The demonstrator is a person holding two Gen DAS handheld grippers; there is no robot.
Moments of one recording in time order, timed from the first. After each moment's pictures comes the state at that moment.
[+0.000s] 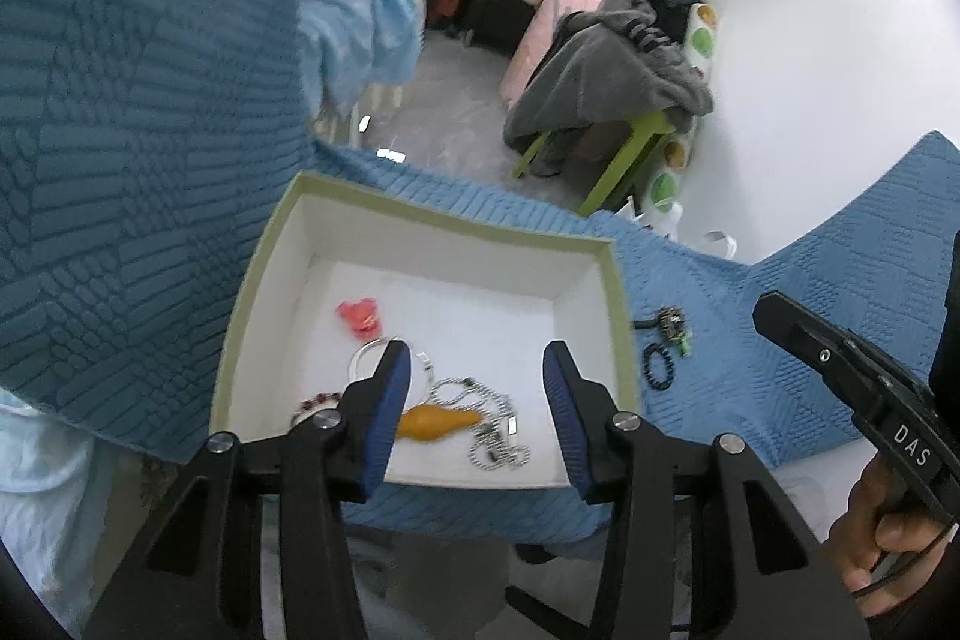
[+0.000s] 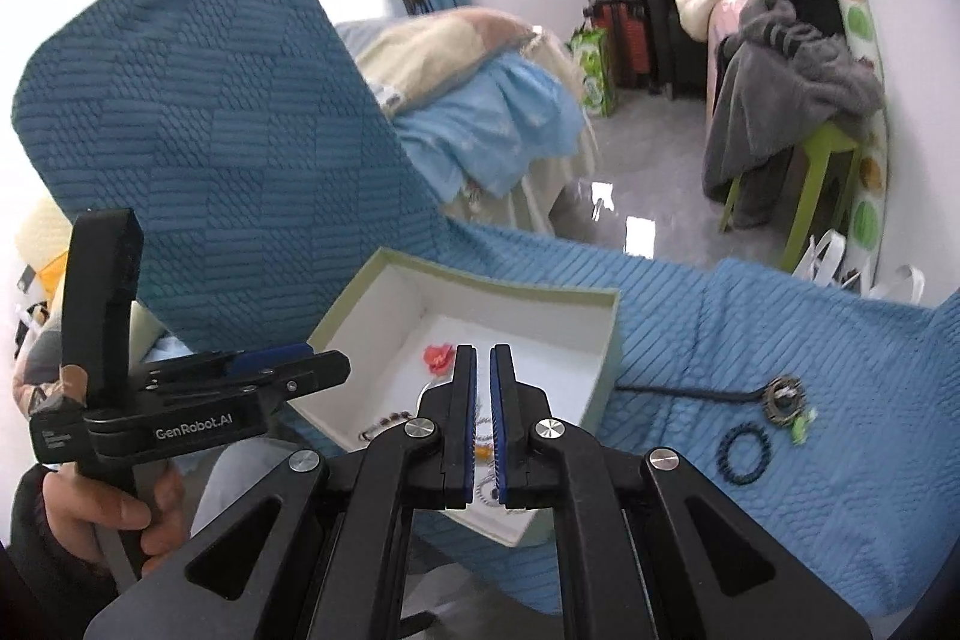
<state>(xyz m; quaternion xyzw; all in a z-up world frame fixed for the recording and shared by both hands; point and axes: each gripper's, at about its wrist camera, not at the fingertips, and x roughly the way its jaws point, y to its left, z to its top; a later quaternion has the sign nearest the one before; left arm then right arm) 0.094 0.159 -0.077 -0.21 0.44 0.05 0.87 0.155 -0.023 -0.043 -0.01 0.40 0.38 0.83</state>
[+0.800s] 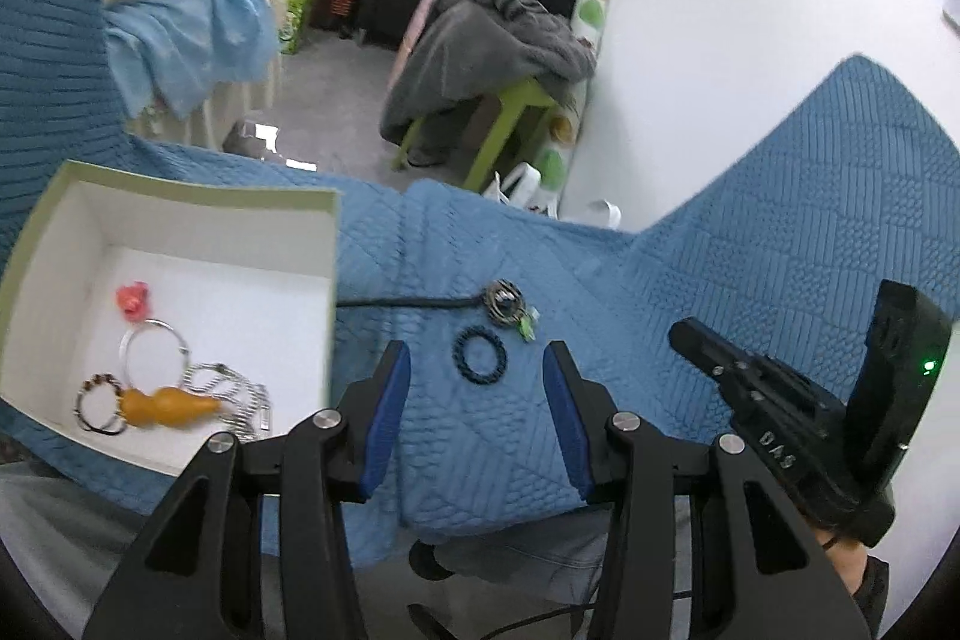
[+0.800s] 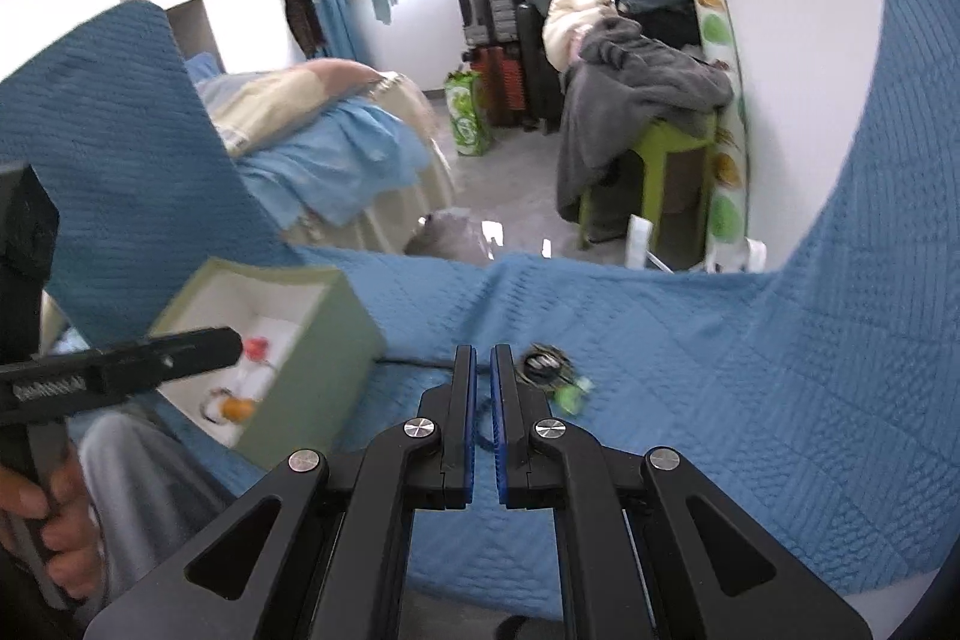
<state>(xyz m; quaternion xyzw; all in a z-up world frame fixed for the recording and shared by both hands) 0.138 0.013 -0.092 -0.21 0.42 -0.04 0.88 0.181 -0.188 -0.089 -0.02 0.37 0.27 0.89</state>
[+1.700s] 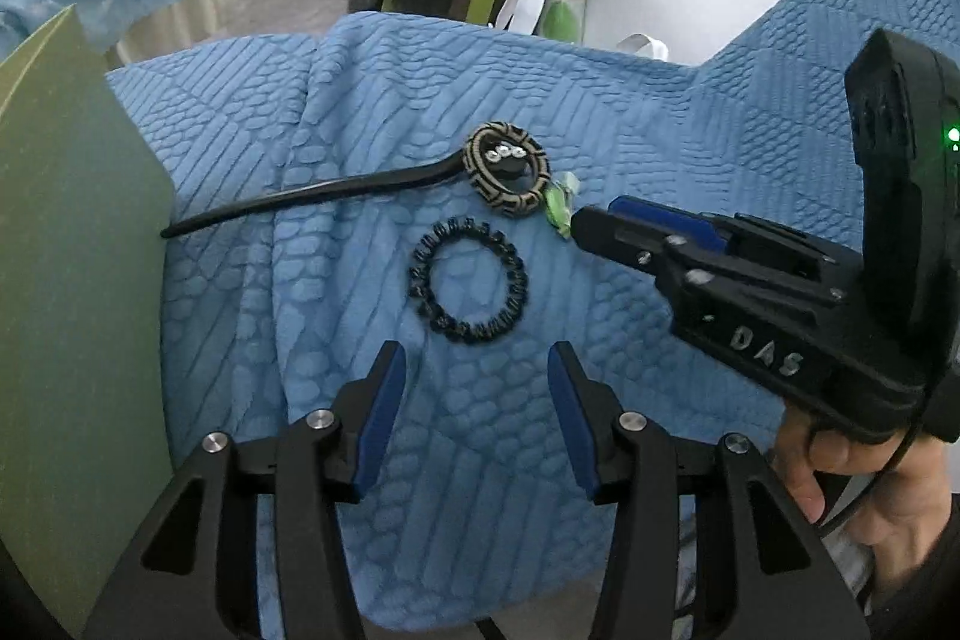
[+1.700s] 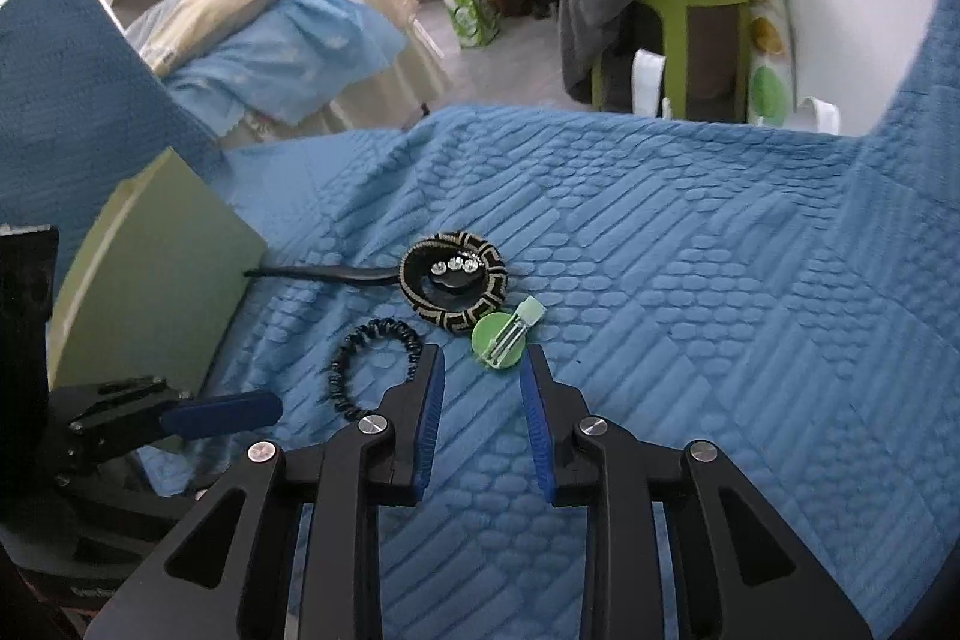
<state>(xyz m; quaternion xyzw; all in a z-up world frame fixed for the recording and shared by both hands) 0.213 -0.063 -0.219 -0.12 0.53 -0.06 0.84 0.279 -0.187 -0.224 -0.02 0.48 0.31 0.82</state>
